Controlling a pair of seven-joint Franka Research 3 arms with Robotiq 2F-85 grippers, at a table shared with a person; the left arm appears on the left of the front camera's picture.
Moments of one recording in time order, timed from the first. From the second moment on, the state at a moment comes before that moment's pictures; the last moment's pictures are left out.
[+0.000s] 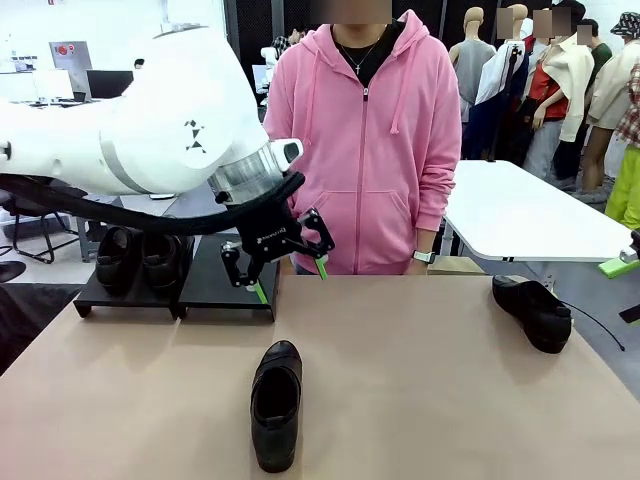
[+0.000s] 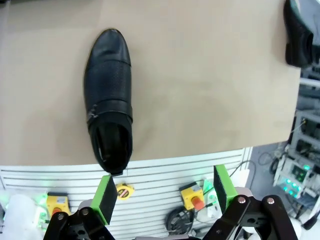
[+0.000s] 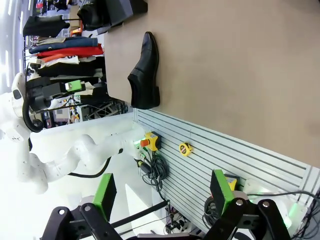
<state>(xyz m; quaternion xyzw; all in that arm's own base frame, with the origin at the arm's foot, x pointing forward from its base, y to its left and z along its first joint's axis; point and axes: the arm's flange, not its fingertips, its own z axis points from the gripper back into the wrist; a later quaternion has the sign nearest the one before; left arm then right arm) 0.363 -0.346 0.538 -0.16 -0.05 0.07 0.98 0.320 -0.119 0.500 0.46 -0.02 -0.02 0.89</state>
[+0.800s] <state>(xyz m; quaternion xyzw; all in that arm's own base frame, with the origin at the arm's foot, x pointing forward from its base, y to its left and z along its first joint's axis) 0.350 -0.401 0.369 -0.03 0.00 0.04 1.00 0.320 -0.119 0.500 0.46 -0.02 -0.02 0.89</state>
